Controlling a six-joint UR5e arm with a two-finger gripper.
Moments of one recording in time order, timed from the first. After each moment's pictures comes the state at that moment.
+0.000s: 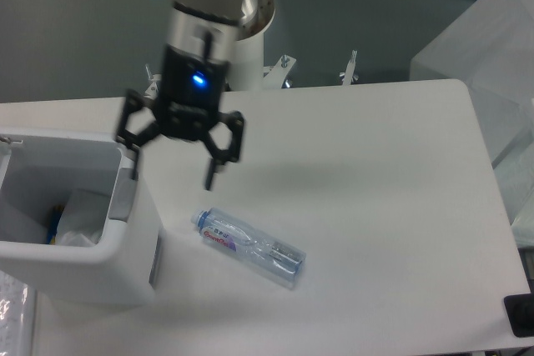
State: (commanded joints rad) arm 2.41 -1.75 -1.62 -0.82 1.13 0.03
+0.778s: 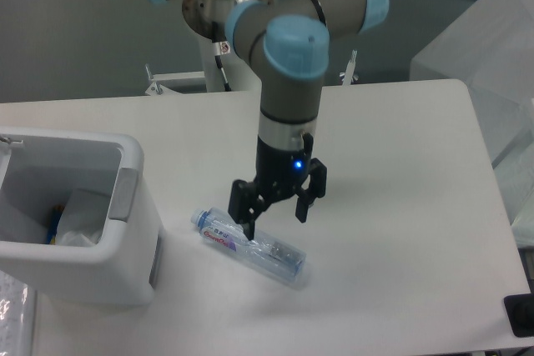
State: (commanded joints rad) arm 2.46 -1.93 -1.66 -0.83 1.42 -0.17
